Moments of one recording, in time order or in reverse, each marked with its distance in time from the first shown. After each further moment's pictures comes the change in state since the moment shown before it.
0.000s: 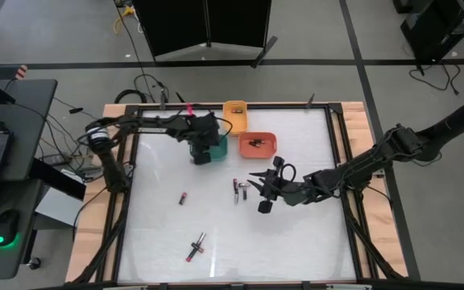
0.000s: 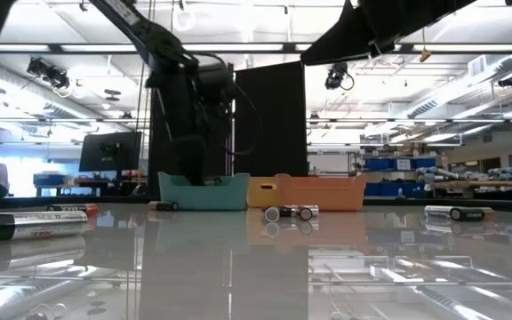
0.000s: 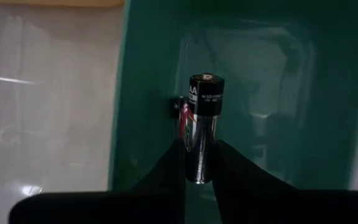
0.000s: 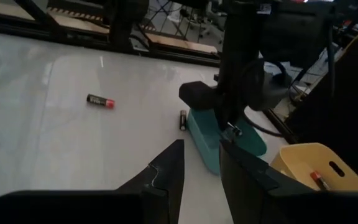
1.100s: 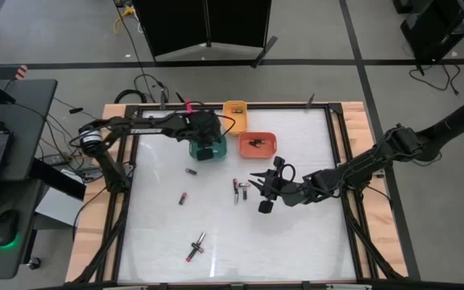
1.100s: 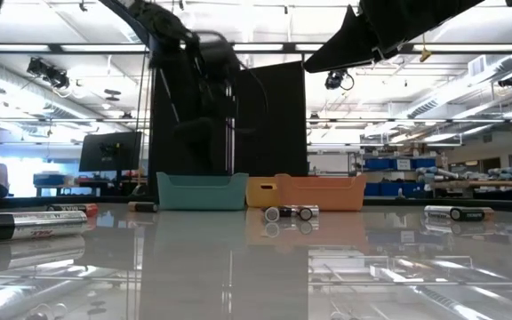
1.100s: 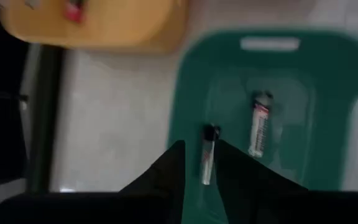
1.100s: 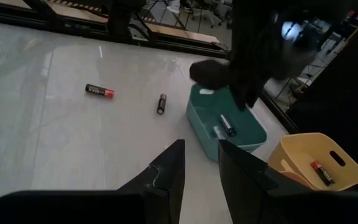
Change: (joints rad) left arm -0.046 -0.086 0.055 -0.025 -0.120 -0.018; right arm 0.002 0.000 0.000 -0.044 -0.003 0.028
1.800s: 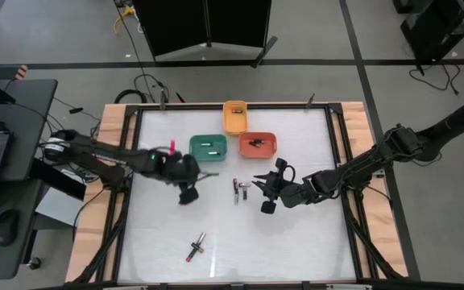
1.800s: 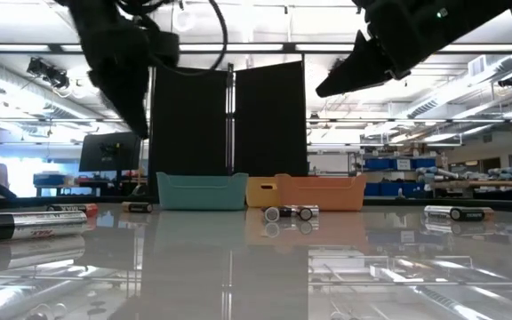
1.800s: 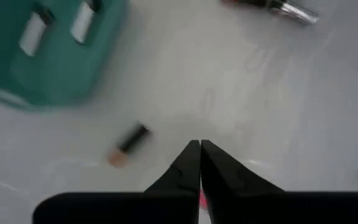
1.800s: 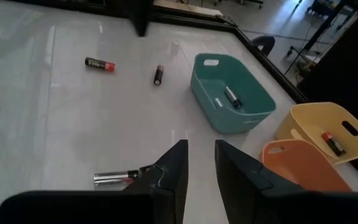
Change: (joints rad) left arm -0.514 -0.343 -0.238 -0.170 0.018 -0.848; right arm 0.000 0.000 -0.049 -0.053 -0.020 0.108
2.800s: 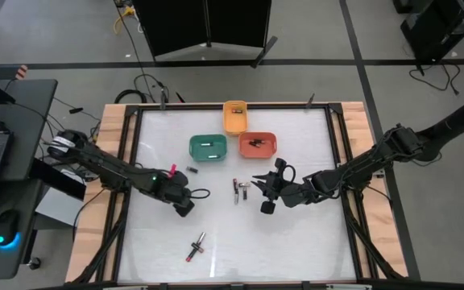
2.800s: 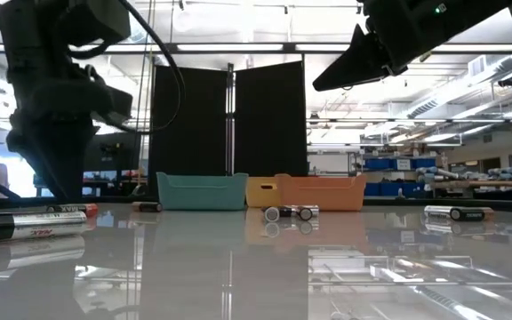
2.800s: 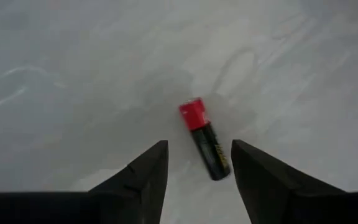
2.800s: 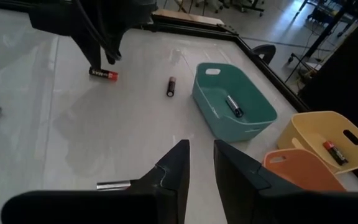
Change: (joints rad) left arm -0.175 0.059 -0.224 0.100 0.035 -0.583; right arm 0.000 0.000 0.000 0.040 -0.004 -0.031
